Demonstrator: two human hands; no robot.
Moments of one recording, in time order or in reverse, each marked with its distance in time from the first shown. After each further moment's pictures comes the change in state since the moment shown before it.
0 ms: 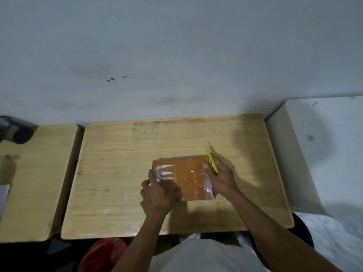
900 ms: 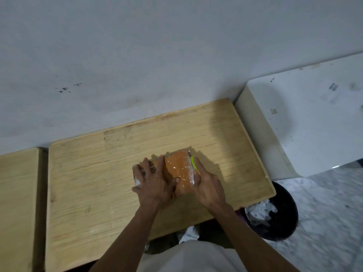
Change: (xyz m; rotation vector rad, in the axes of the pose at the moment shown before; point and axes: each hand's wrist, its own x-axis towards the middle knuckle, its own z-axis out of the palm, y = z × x) left_hand 0.022 0.030 0.012 0.483 -0.188 0.406; right_hand -0.079 -0.030 0.008 -0.347 0.152 0.055
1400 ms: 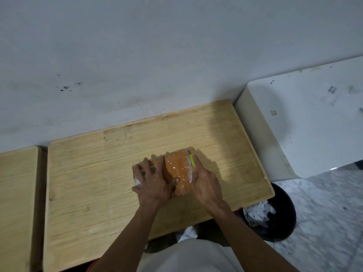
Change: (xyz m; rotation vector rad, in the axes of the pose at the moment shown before) left_hand 0.001 -0.001 0.002 -0.005 -0.007 -0.003; right_hand 0.006 -0.012 0.003 -0.048 0.027 0.001
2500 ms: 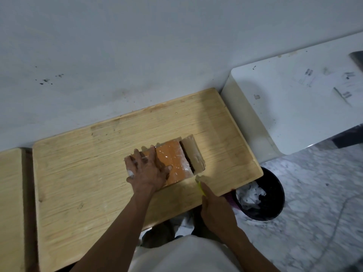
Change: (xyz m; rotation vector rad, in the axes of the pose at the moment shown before) left_hand 0.002 -0.004 0.002 -0.043 0.006 0.046; right_hand -0.100 0.065 0.011 -0.021 -0.068 0.054
